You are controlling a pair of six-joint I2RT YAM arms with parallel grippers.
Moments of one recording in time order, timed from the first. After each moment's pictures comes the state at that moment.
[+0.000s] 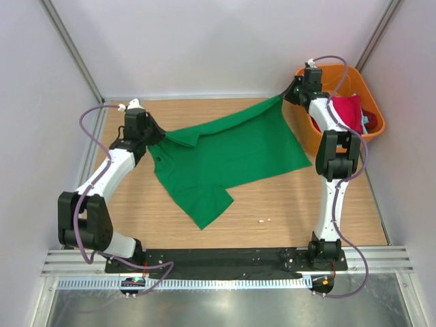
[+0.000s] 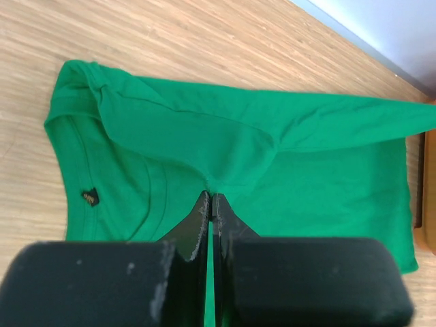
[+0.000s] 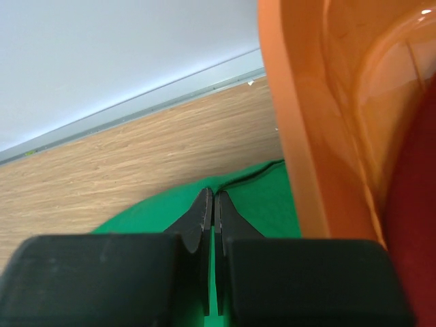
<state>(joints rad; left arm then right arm) -0.15 1.47 1.07 -0.14 -0.02 -0.60 0.00 2.30 2.02 -0.25 -0.20 0.50</state>
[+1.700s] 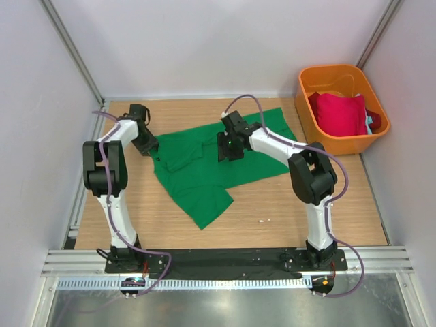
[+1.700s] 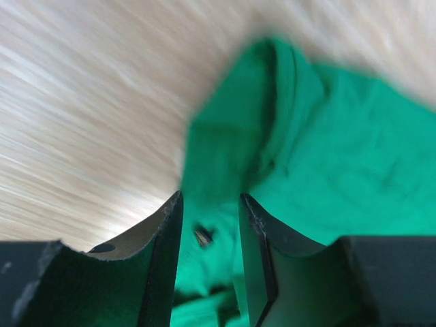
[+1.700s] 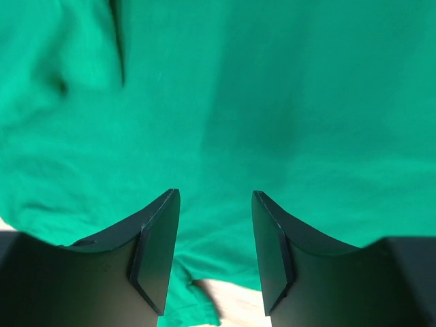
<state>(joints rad) -0.02 2.05 1.49 -0.65 -0.07 -0.68 0.58 2.05 1.60 -0.55 -0.08 0.43</state>
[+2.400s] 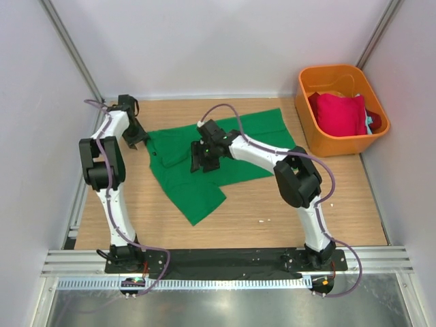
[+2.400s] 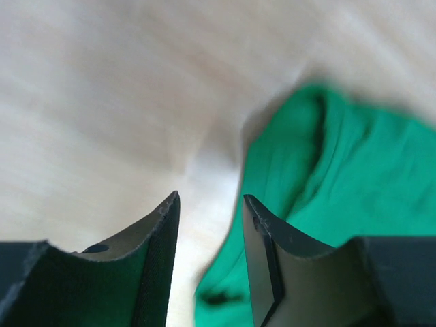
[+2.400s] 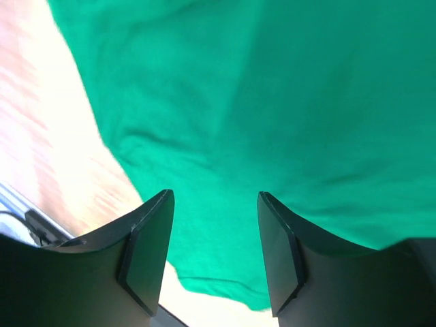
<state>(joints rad) 0.09 2.24 1.83 -0.80 -0.11 -0.49 0.79 2.14 1.70 -0.52 -0.22 0.63</state>
